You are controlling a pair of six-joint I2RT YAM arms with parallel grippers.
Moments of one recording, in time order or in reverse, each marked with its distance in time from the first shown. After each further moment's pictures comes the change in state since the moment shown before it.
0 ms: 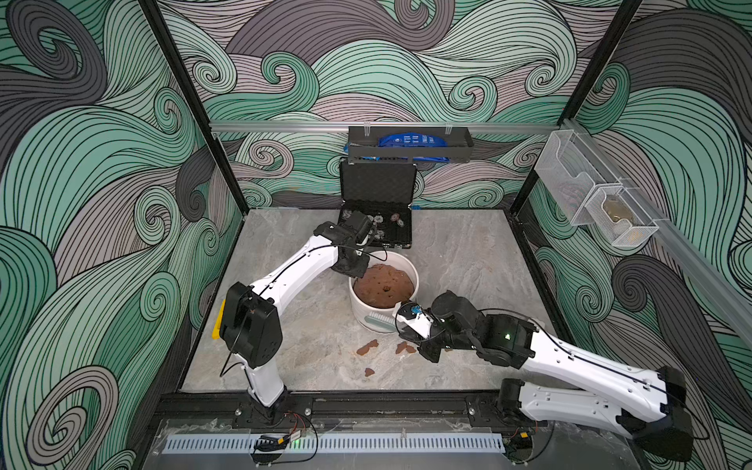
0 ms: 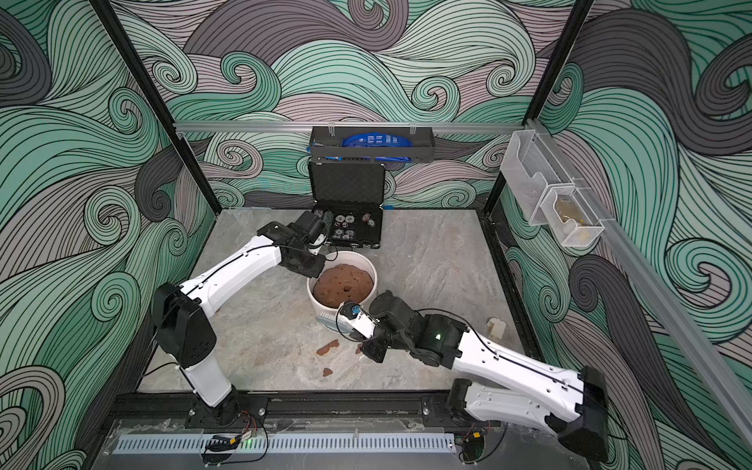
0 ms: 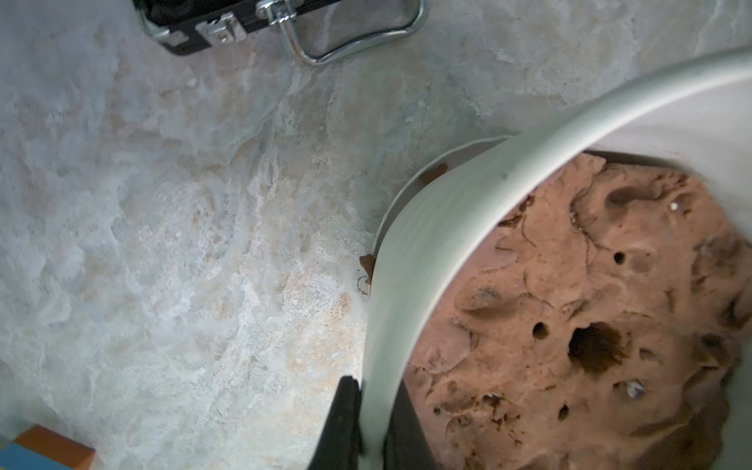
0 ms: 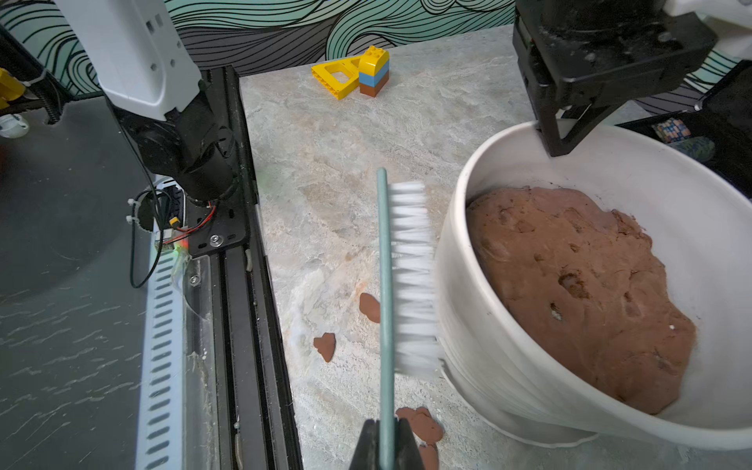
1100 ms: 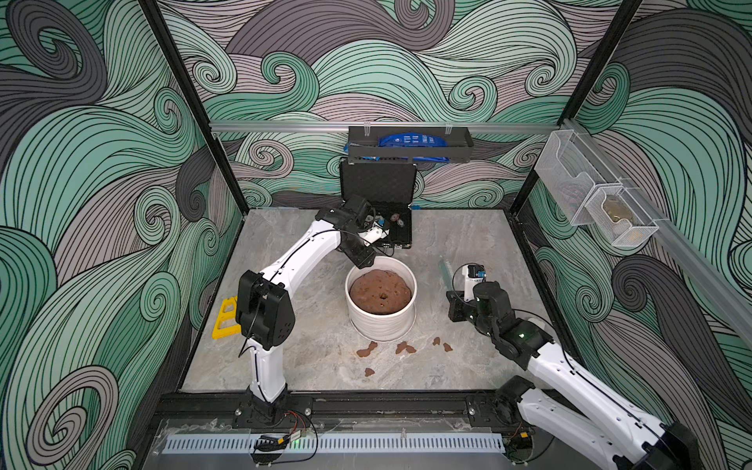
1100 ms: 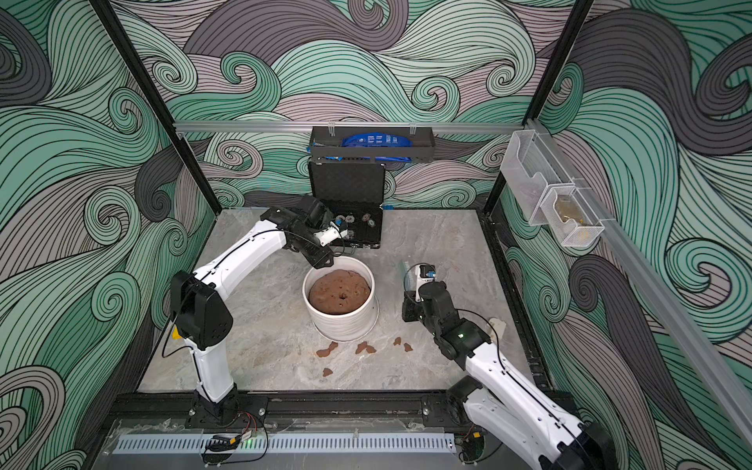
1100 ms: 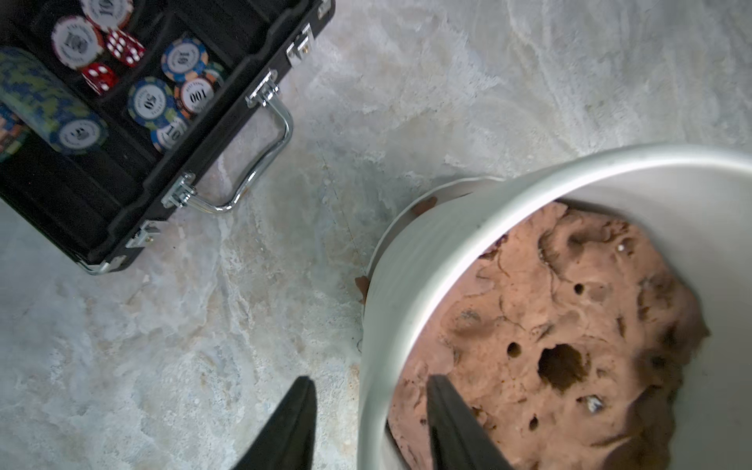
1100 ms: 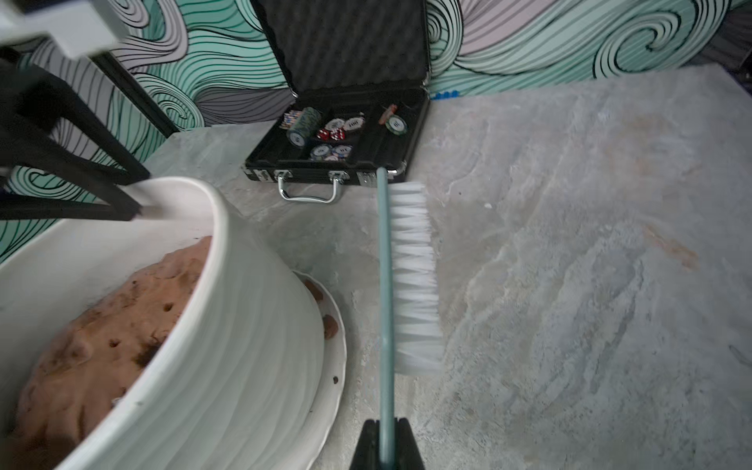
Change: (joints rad) left arm 0.059 0.128 0.237 -0.051 0.230 0.472; right arm -0.532 -0.148 -0.364 0.327 0.199 0.520
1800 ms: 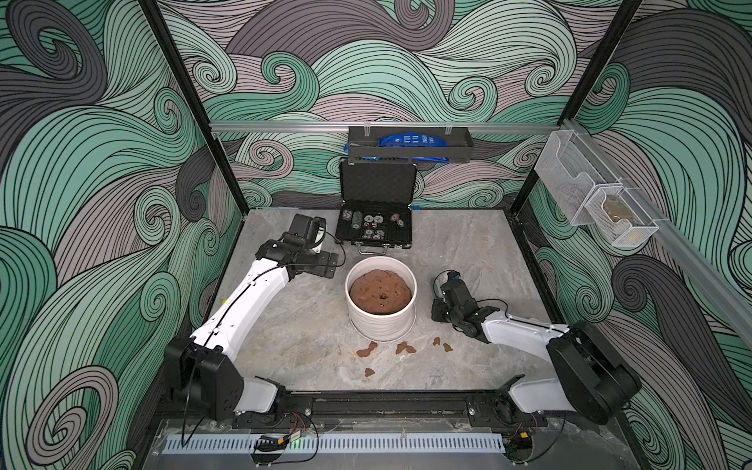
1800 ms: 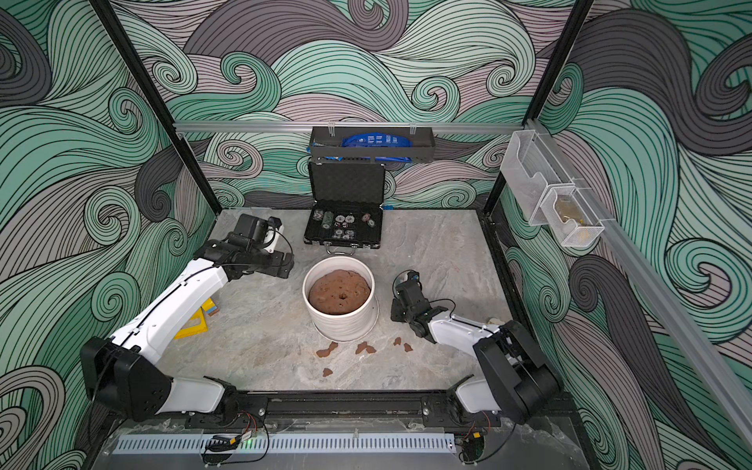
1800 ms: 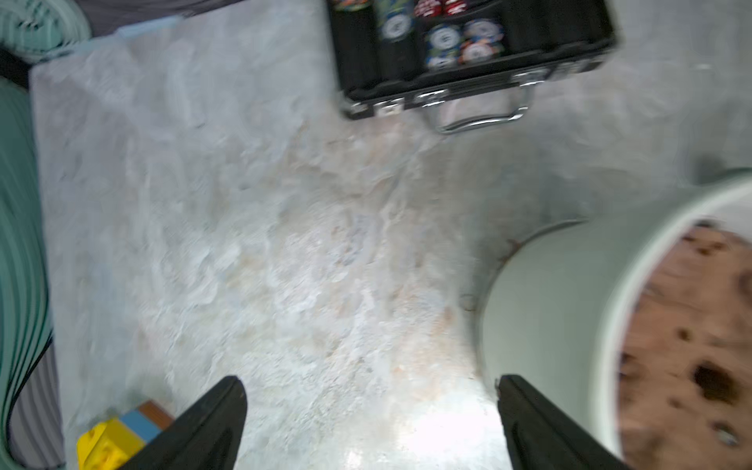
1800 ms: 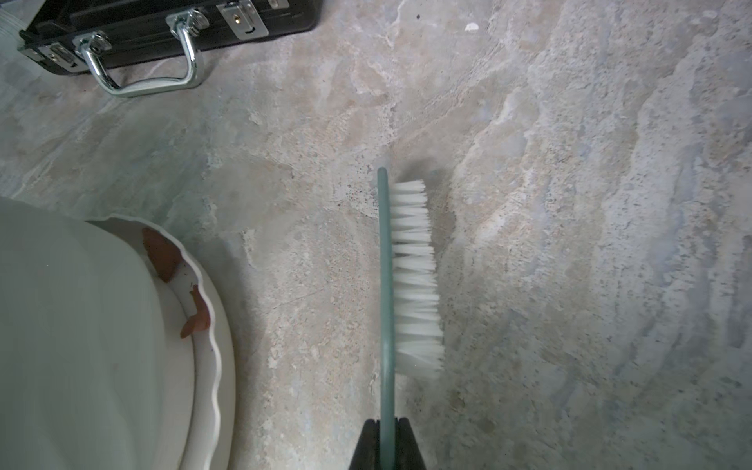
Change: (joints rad) left arm 0.201 -0.525 -0.614 0.297 -0.295 -0.406; right arm -0.019 0.566 0.002 0.279 0.009 0.125
